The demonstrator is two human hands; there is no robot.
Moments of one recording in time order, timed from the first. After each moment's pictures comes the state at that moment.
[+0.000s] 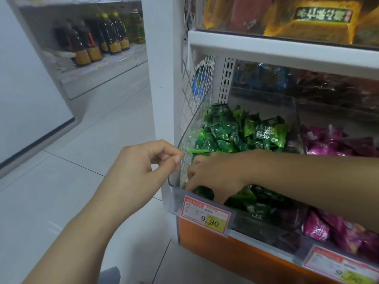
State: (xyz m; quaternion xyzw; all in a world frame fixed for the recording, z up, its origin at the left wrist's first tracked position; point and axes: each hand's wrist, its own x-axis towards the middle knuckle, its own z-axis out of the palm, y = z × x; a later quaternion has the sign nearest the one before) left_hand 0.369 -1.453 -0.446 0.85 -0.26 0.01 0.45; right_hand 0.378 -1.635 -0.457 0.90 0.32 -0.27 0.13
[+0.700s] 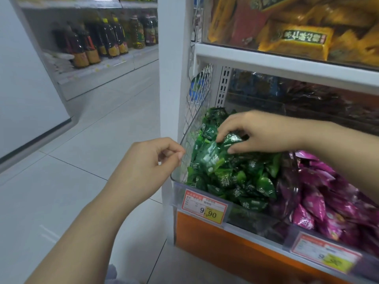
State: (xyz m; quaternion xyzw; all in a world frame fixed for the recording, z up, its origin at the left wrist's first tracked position) left_hand 0.371 -1.450 -0.450 0.85 -0.27 0.00 0.46; right_hand 0.353 -1.690 -0.386 0.98 0.16 -0.08 -0.06
